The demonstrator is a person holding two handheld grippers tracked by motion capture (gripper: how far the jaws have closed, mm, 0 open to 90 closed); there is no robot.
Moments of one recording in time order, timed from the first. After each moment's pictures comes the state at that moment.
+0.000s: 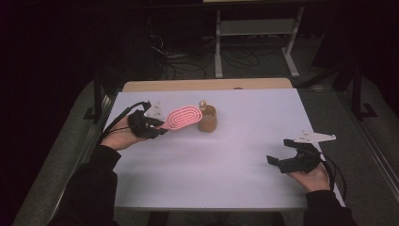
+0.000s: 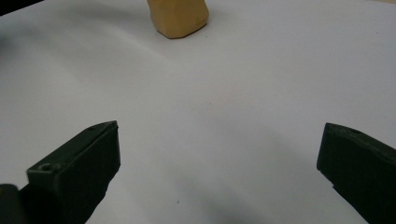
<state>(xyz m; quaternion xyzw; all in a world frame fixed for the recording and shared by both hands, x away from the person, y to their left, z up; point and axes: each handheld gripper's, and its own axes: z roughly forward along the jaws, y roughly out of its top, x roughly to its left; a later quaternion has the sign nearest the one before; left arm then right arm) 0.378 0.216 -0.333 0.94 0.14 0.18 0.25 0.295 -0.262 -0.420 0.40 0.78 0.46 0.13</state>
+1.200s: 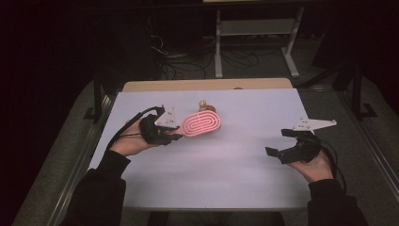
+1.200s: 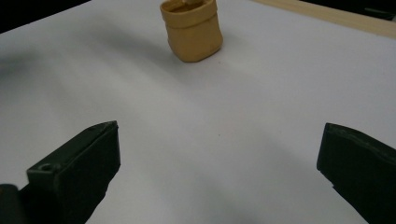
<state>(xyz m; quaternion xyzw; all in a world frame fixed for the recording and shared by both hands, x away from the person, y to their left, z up) 0.347 0.174 -0.319 0.94 0.08 0.17 0.28 0.311 -0.255 -0.381 0.37 0.80 0.46 0.12</state>
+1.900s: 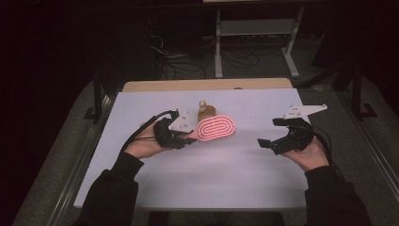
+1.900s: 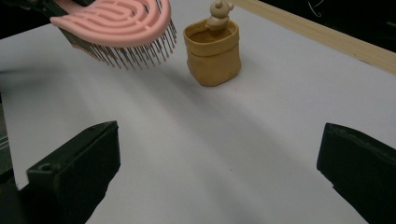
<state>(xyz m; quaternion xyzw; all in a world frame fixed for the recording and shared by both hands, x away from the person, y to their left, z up) 0.343 0.142 -0.327 0.94 0.05 0.16 0.31 0.327 -0.230 -0.345 0.33 0.82 0.45 0.12</state>
